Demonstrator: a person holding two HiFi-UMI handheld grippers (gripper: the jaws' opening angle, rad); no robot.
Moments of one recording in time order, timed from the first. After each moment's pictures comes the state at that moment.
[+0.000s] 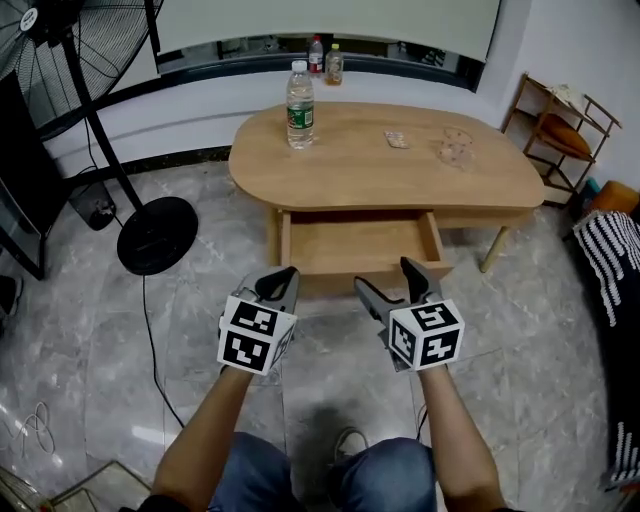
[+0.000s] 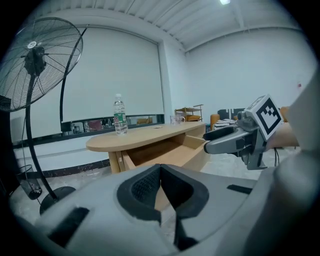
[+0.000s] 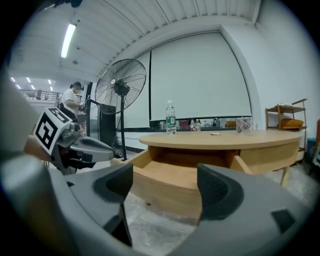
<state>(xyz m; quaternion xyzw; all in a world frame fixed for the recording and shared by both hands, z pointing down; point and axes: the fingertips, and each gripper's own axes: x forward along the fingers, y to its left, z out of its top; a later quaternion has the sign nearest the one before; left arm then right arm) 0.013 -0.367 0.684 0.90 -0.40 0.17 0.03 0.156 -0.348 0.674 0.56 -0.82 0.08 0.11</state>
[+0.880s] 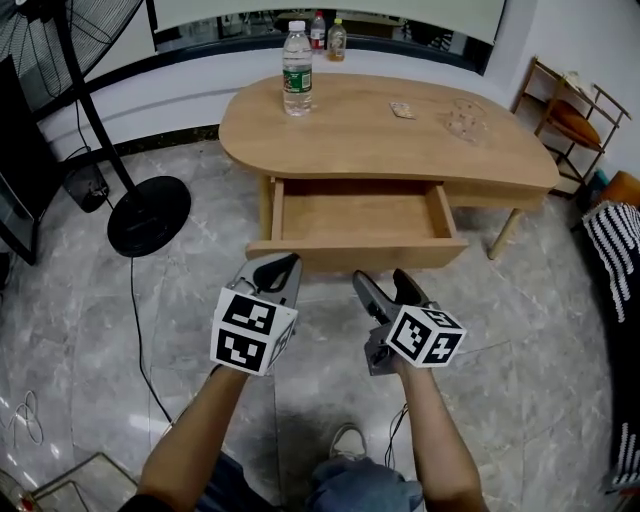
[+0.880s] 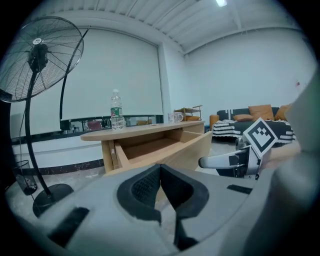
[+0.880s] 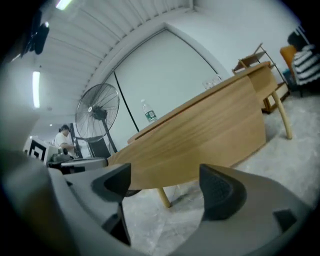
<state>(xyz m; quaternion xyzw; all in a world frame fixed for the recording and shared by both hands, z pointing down) 0.030 -0.364 0.720 0.90 -0.40 0.16 0.02 0.171 -0.350 0.767 0.57 -0.78 0.24 -0.07</state>
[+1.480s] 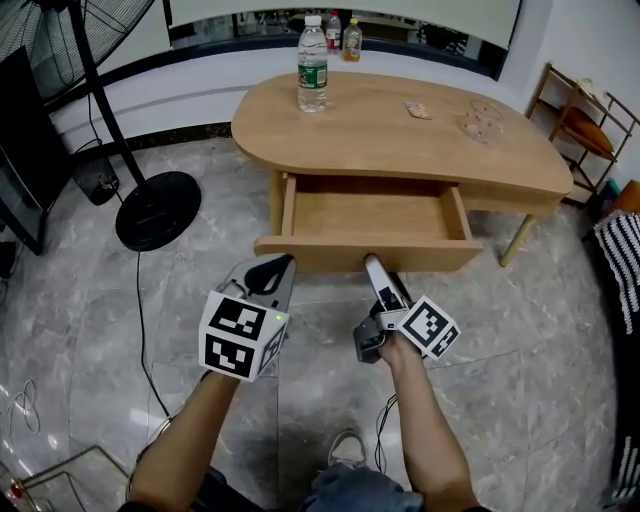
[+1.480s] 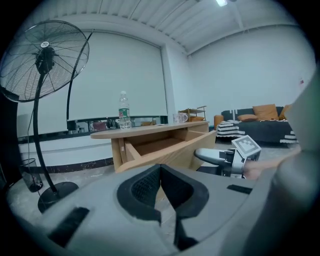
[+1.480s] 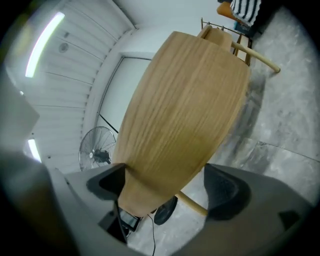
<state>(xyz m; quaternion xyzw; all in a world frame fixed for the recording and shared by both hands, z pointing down) 0.004 -0.361 0.723 0.89 -0.43 0.15 0.02 0.168 -0.384 0.788 0.49 -0.73 0.36 -0.30</state>
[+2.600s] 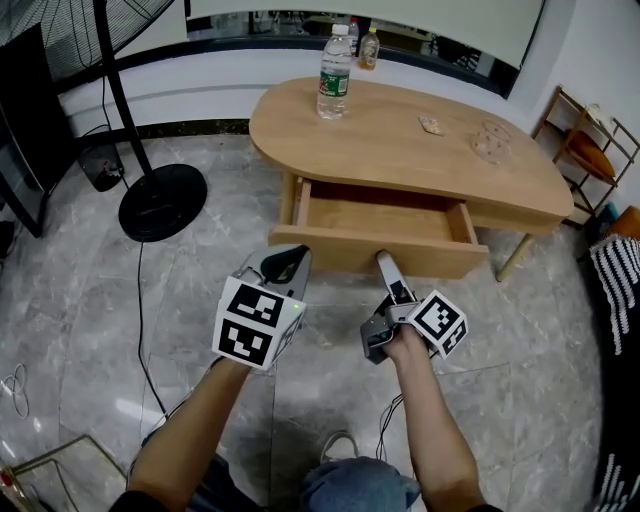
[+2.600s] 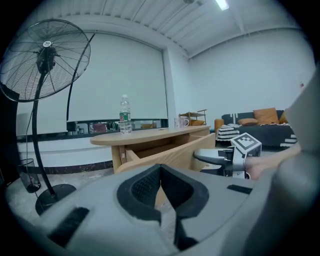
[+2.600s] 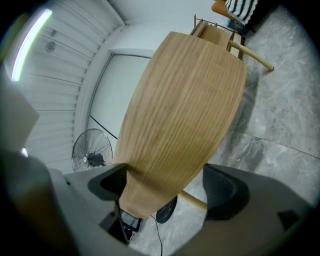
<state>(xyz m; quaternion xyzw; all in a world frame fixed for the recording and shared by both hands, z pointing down) 0.003 -0.373 0.704 0.89 -0.43 0.13 0.02 0.166 -0.392 0.773 0.50 -0.71 0.41 -0.28</state>
